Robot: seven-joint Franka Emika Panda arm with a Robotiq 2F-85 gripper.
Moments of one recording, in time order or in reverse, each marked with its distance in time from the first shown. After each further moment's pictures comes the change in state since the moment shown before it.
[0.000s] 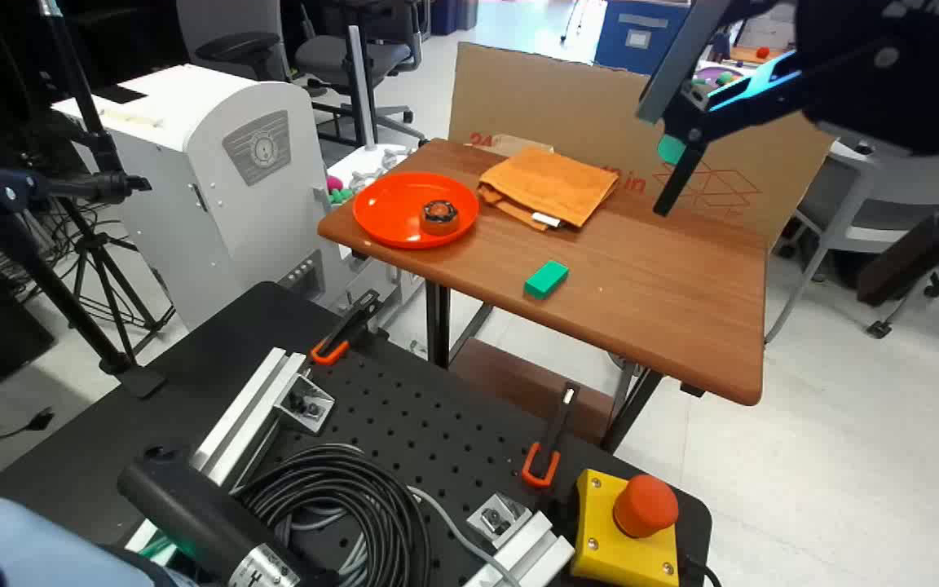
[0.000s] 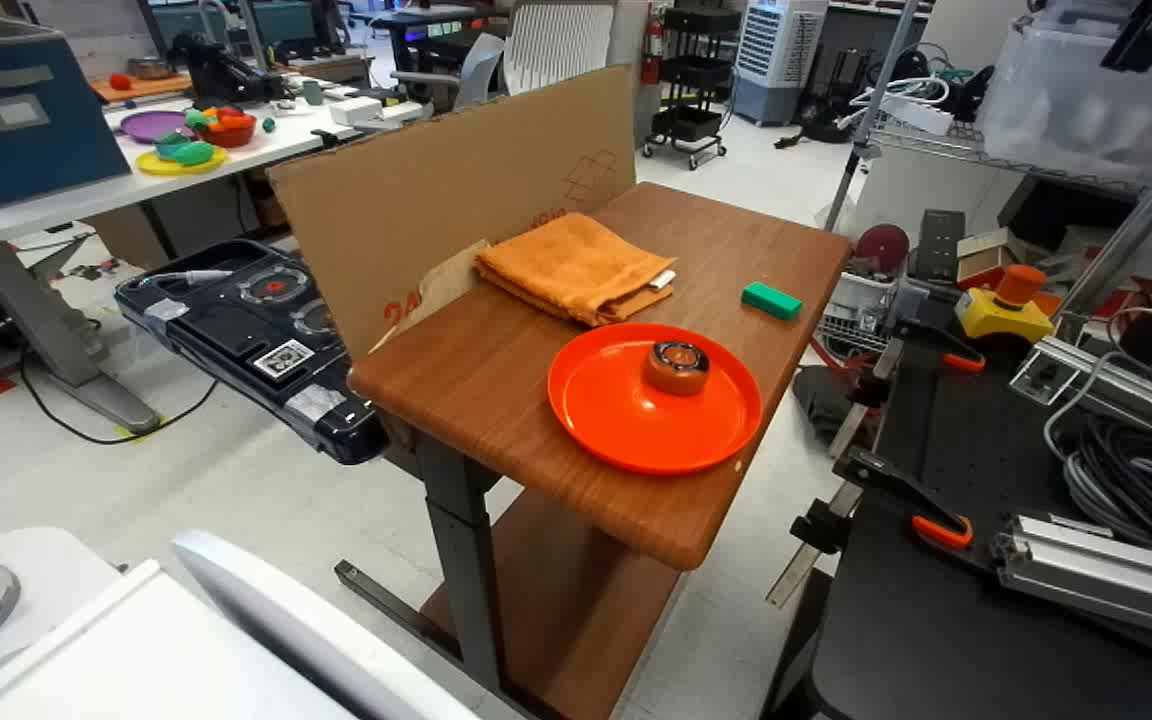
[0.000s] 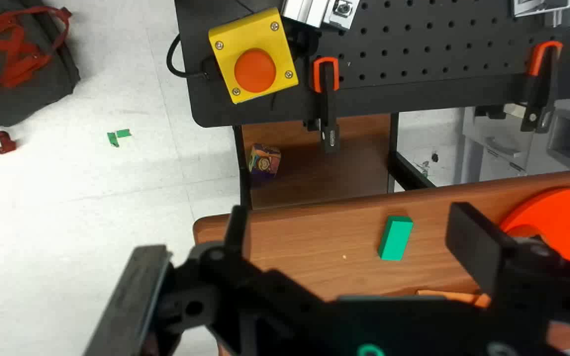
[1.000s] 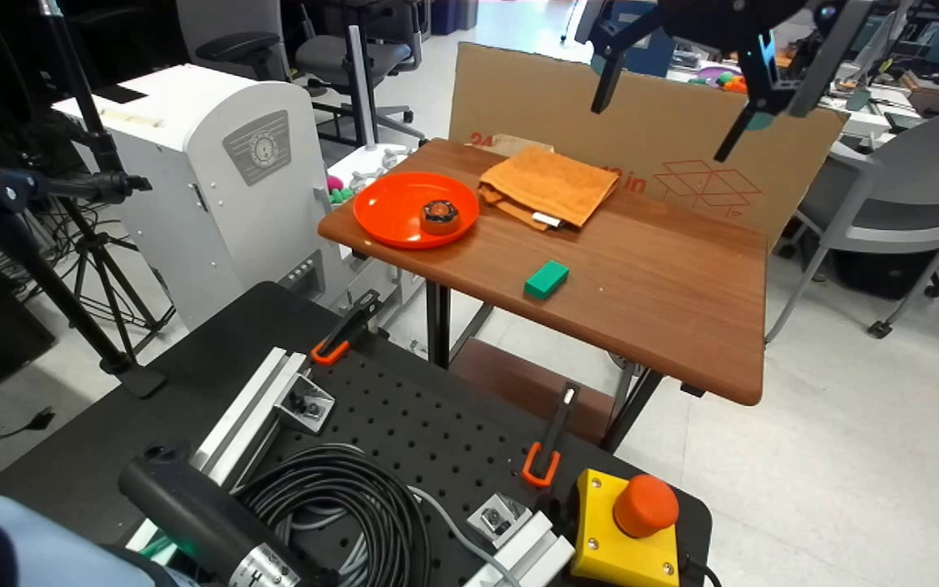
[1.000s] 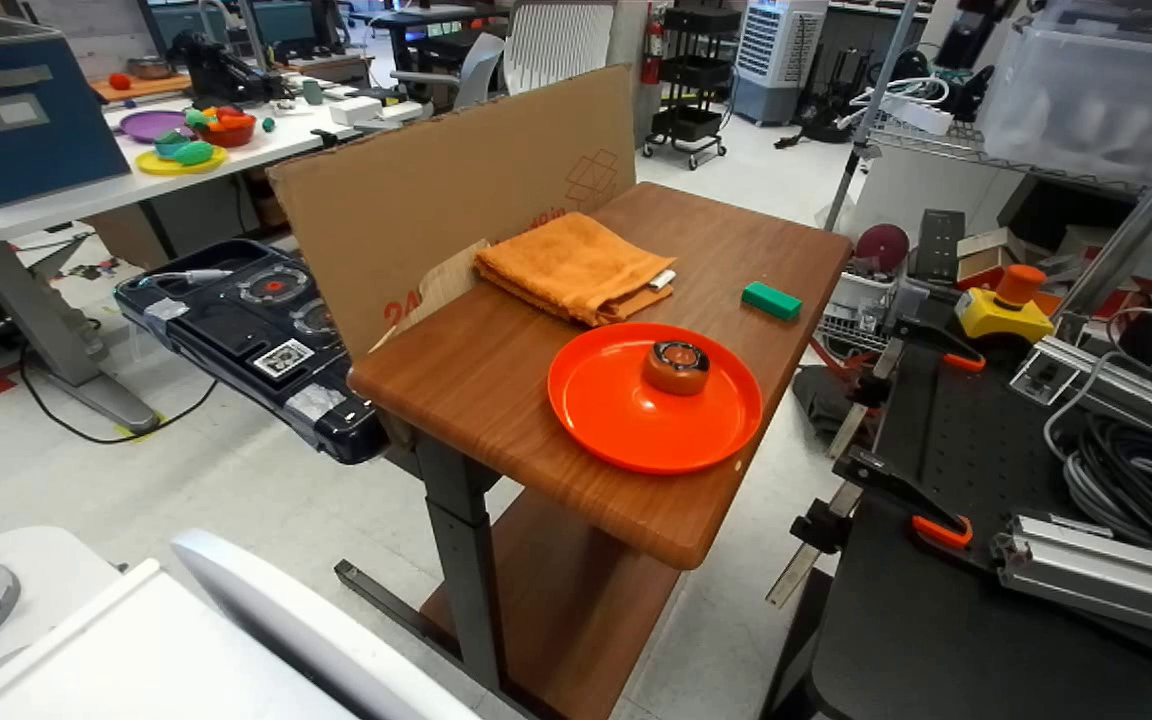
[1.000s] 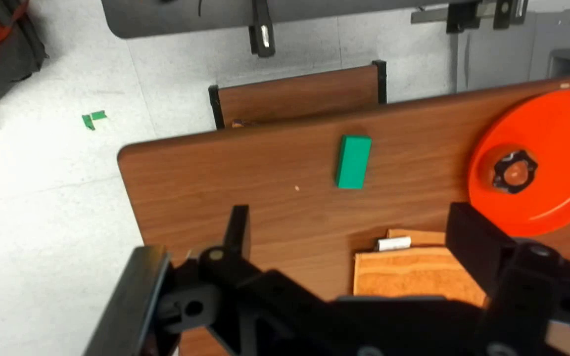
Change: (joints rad) arm 0.134 0.364 0.201 0.219 0.191 0.121 0.209
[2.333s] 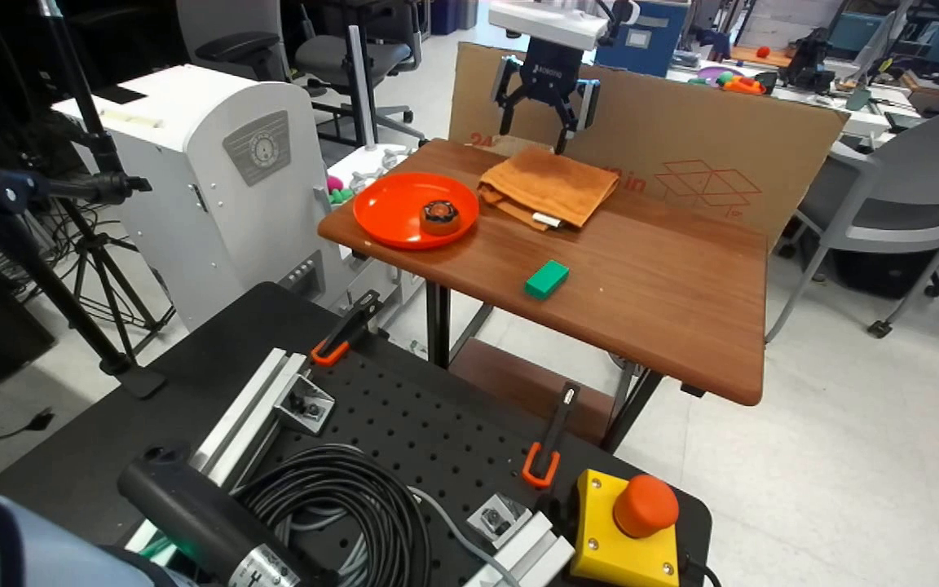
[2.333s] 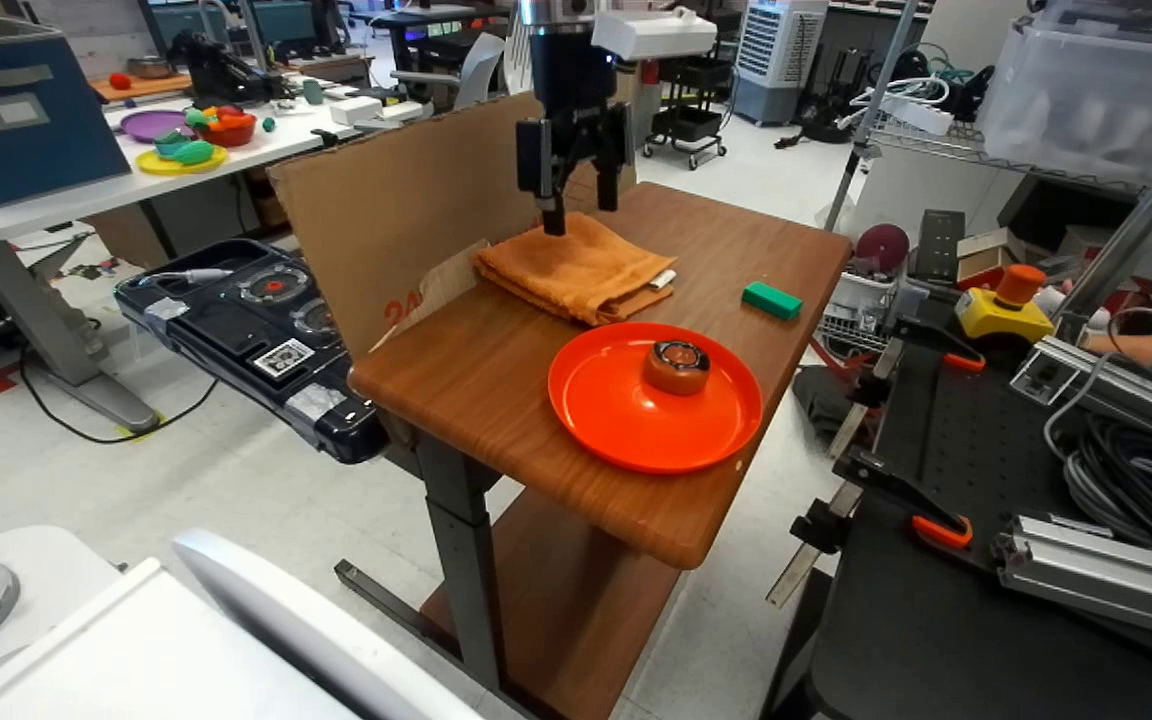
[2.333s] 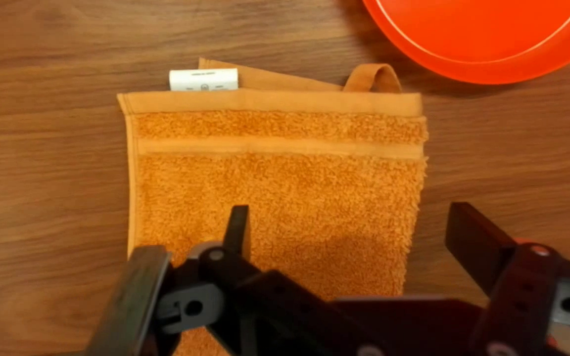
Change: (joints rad) arm 0.132 1.082 0.264 1.086 0.011 -0.222 0.322
